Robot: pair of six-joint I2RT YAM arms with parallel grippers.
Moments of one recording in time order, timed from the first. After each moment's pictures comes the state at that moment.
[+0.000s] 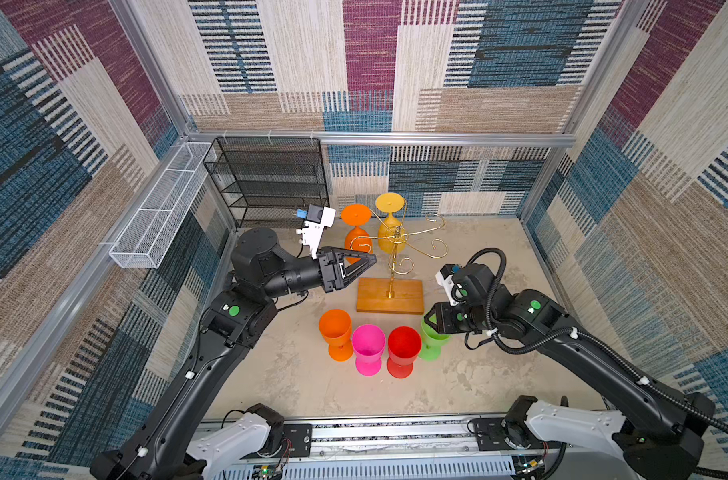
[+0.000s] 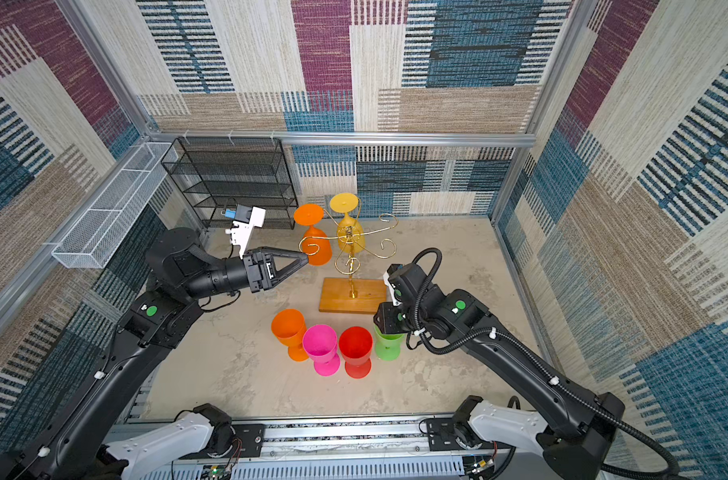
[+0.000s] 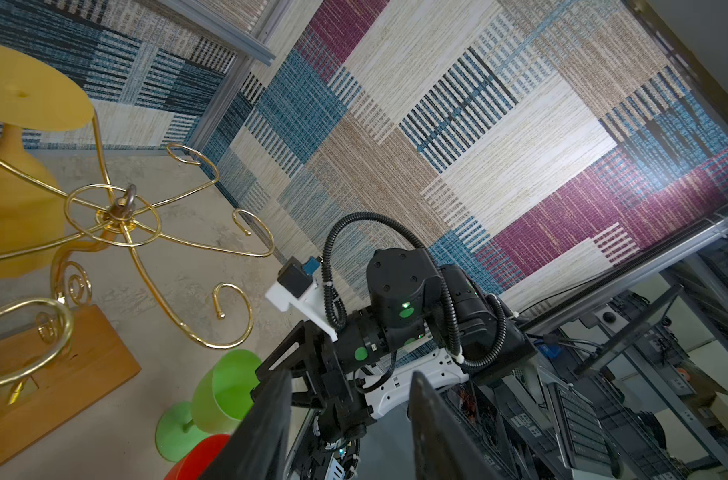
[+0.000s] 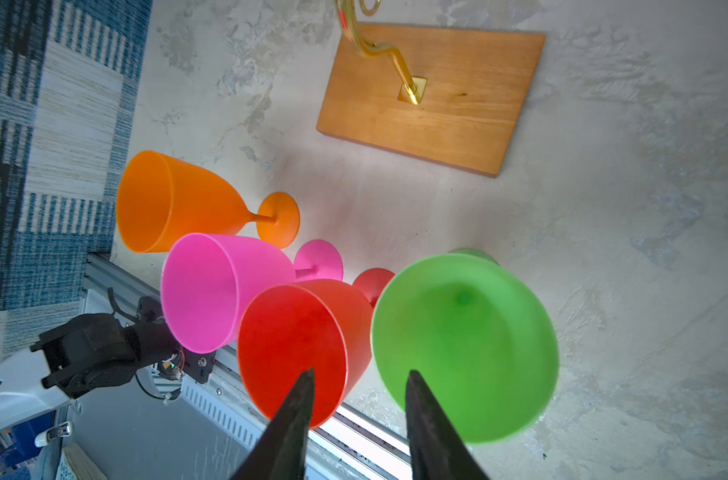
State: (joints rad) left arm -0.45 1.05 1.32 -0.32 0.76 -0.69; right arm 0.74 1.09 1.18 -0.99 -0.10 0.60
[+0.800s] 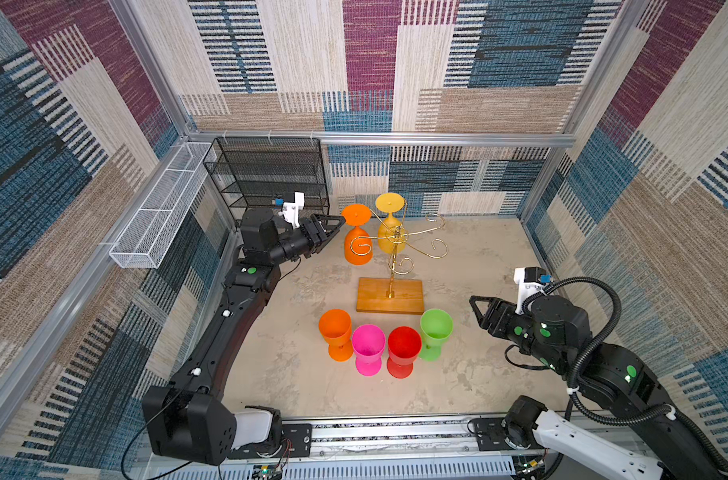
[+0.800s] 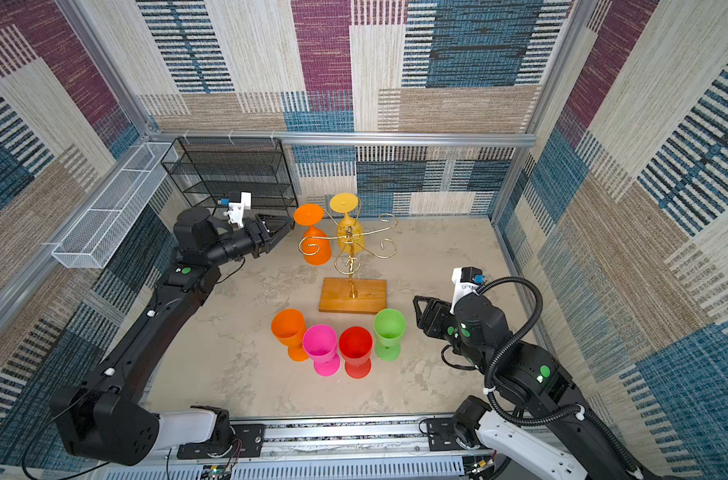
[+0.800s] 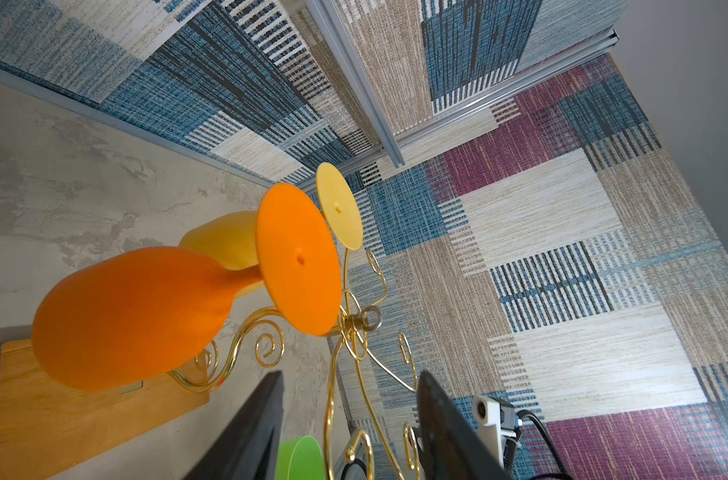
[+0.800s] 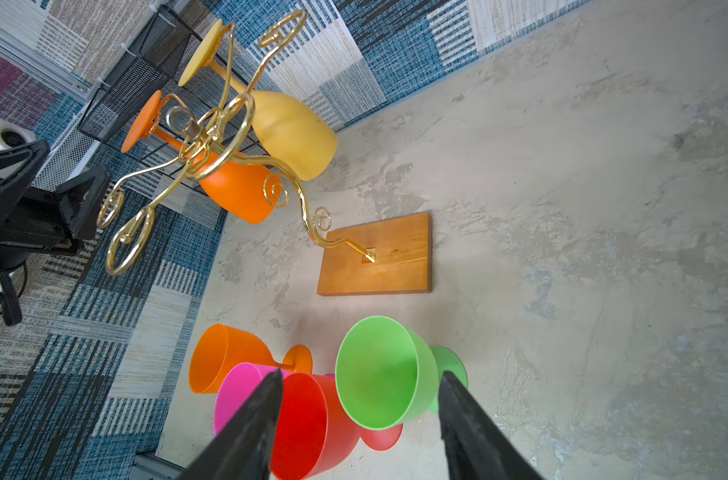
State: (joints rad) left arm -0.17 1.35 1.25 -0.03 0.77 -1.00; right arm 0.74 0.66 1.05 -0.89 0.29 0.80
